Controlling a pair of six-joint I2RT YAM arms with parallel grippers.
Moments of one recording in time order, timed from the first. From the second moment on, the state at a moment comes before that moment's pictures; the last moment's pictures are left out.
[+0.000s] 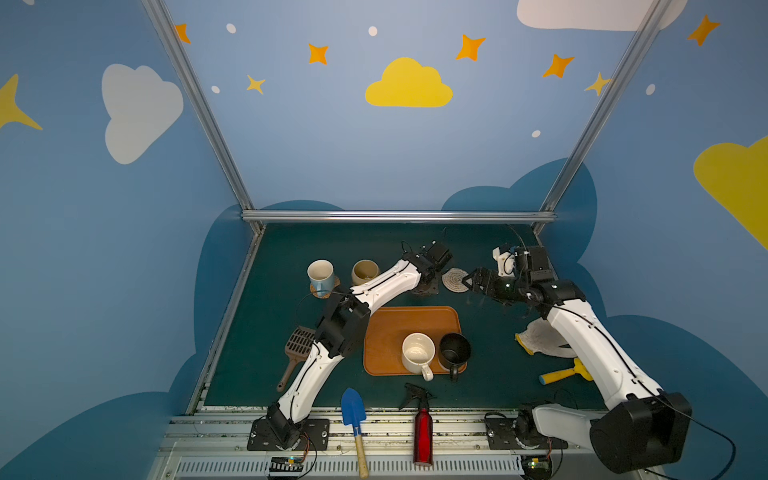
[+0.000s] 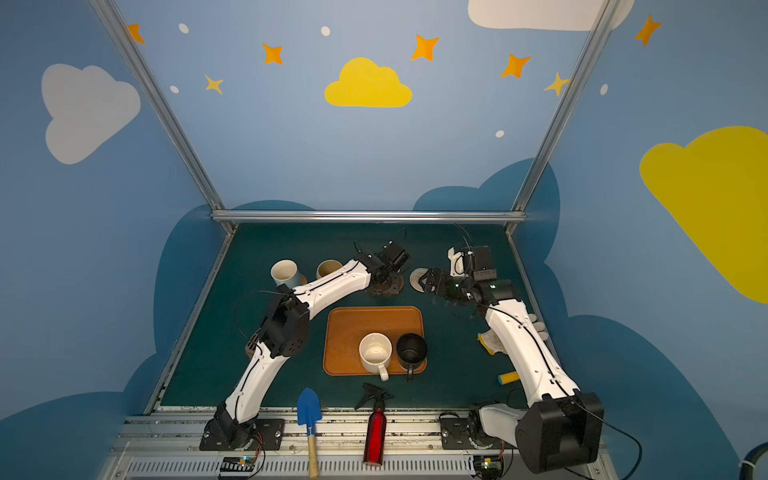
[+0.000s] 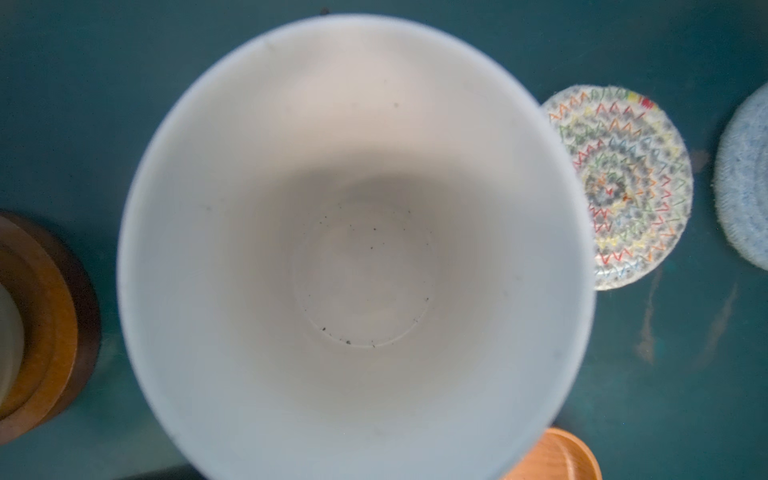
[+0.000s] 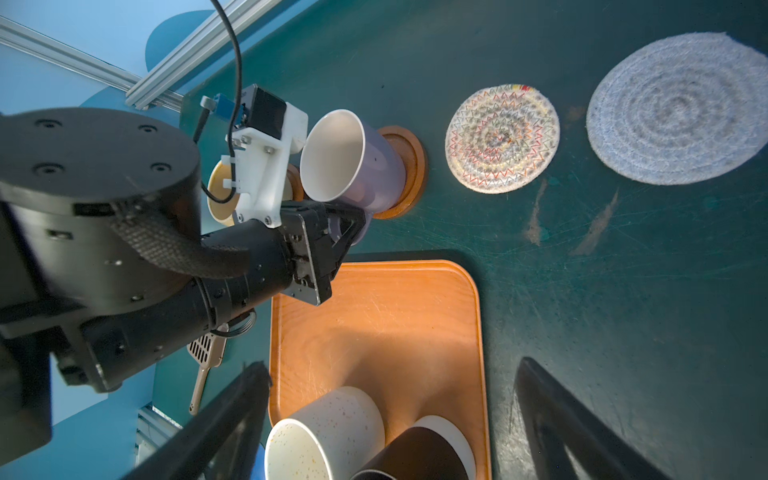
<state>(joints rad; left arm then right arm) -0.77 2.36 2.12 -0.93 -0.19 -0.65 0.22 1.23 1.08 -0.69 -0.35 0.45</state>
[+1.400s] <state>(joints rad) -0.78 2.42 2.23 -0.99 -0.22 -0.65 0.21 1.23 1.04 -0.67 -0.38 0.44</state>
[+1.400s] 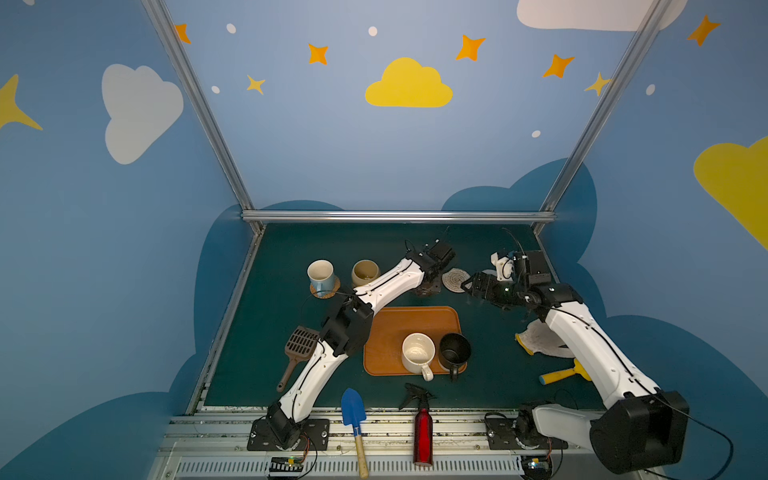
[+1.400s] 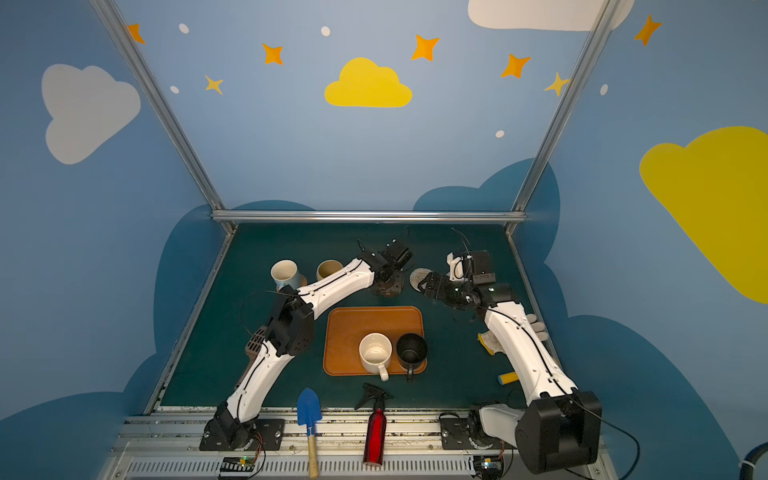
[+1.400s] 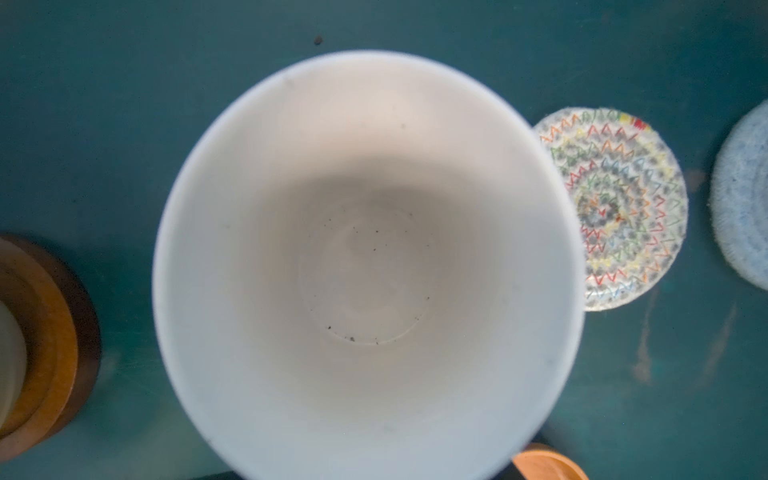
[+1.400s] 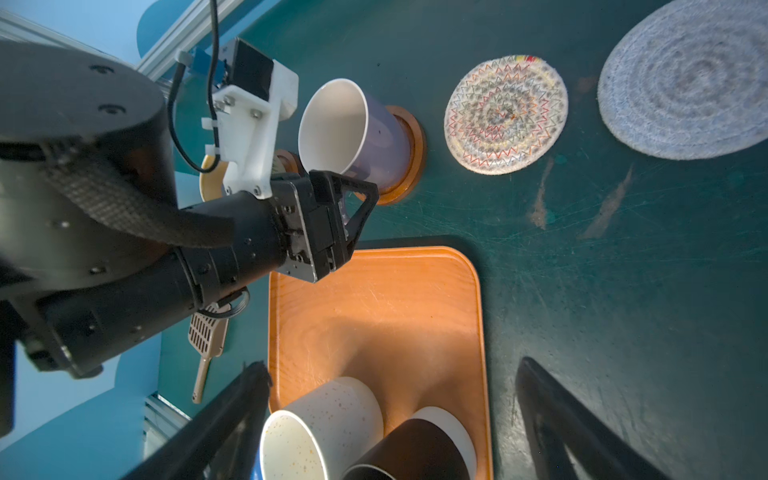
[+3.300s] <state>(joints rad) -0.52 1.17 1.05 -0.68 0.59 -0.51 1.18 1.17 0.94 -0.88 0.03 0.60</state>
